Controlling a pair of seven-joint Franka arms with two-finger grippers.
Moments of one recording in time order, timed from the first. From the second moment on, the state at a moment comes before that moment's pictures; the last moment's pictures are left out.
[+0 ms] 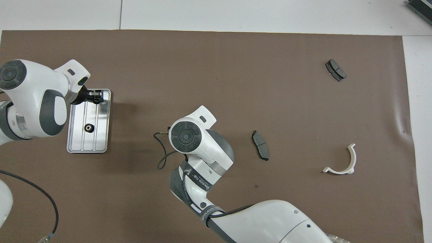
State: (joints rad) left arm -0.05 0.35 0.01 -1.89 -0.08 2.35 0.03; right arm 0.73 0.62 0.01 -1.59 -0.09 2.38 0.84
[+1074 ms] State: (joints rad) left arm -0.45 0.36 0.00 -1.85 -0.10 2.35 -0.55; right arm 0.51 0.55 -0.03 -1.58 -0.11 2.41 0.70
